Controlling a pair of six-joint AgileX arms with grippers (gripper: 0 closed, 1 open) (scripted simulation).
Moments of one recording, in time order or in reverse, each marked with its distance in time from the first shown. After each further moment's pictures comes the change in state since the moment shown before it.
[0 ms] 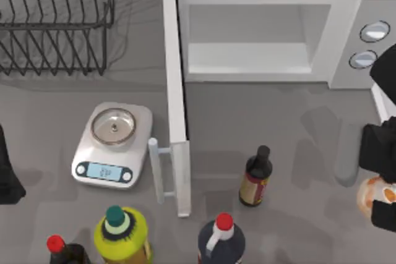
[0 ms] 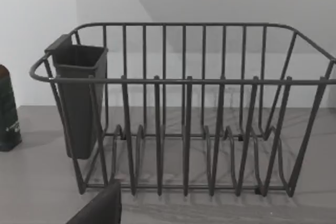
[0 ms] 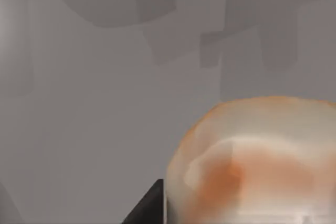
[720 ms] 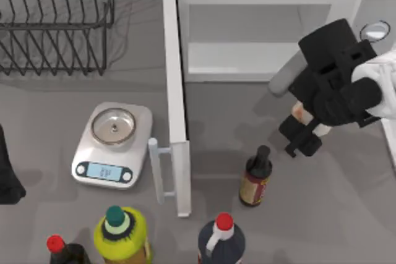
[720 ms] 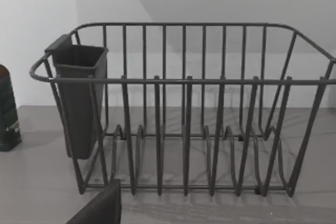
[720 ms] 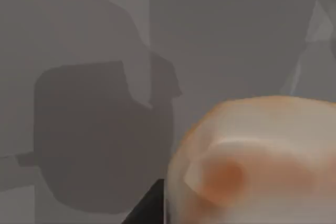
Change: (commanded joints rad) left arm 0.000 0.000 0.000 0.000 0.000 0.000; right arm 0.035 0.406 0.086 0.732 0.241 0.445
